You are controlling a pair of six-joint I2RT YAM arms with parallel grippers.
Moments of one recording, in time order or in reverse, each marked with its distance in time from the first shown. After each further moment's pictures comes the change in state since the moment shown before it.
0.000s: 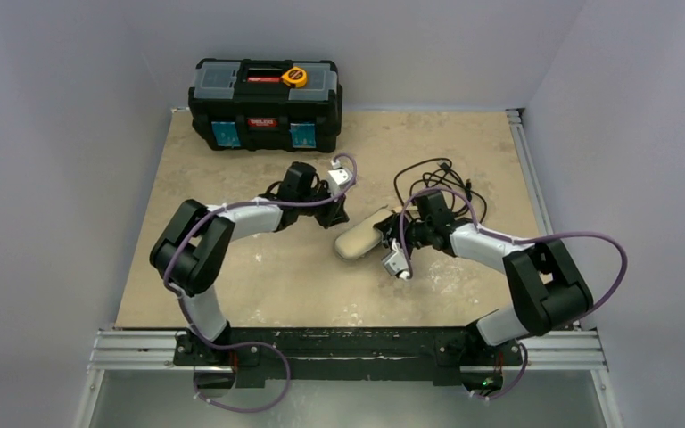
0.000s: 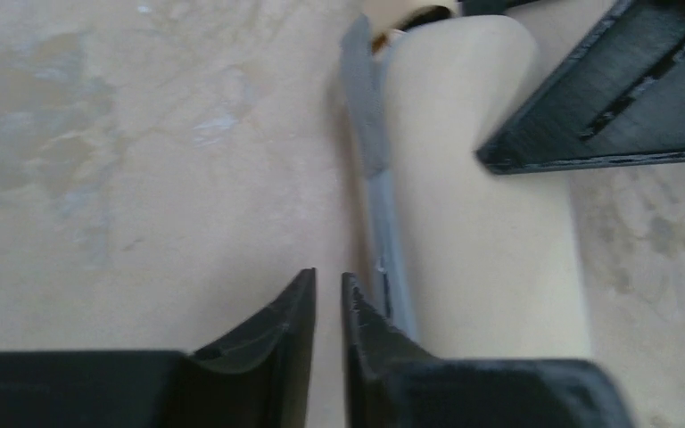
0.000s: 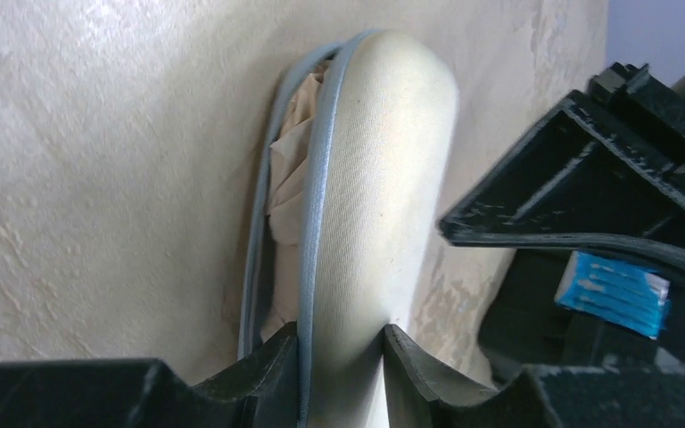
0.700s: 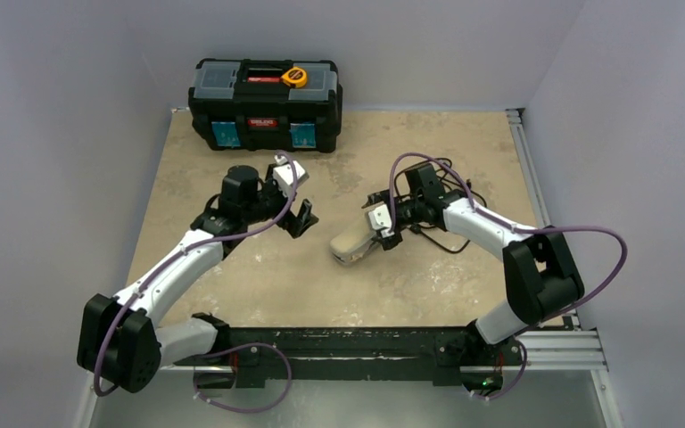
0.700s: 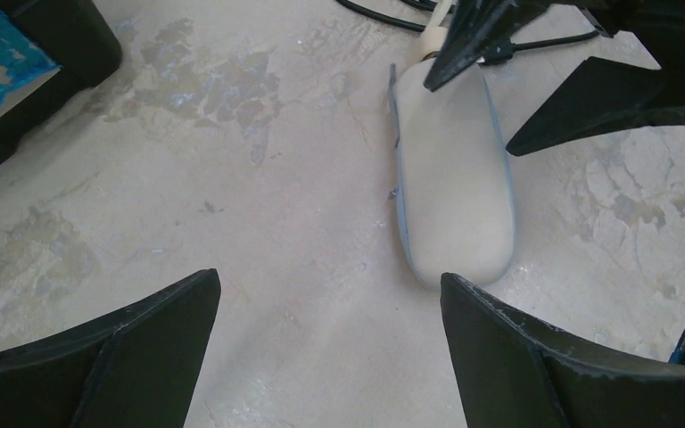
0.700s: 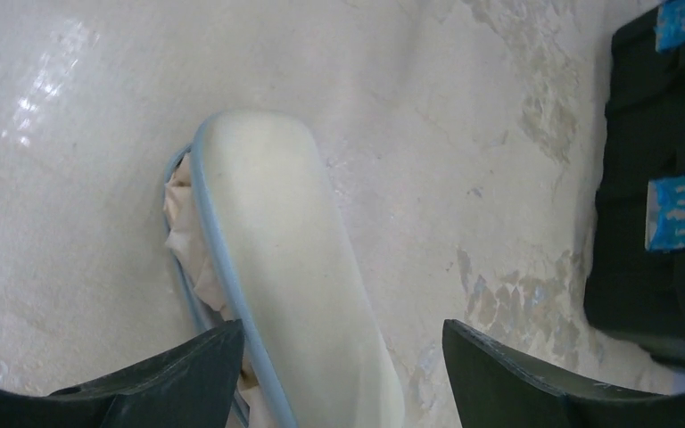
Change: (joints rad) left arm 0.161 -0.636 -0.183 -0.266 -0.114 0.034; right arm 0.023 0.082 0.296 -0.250 -0.117 0.531
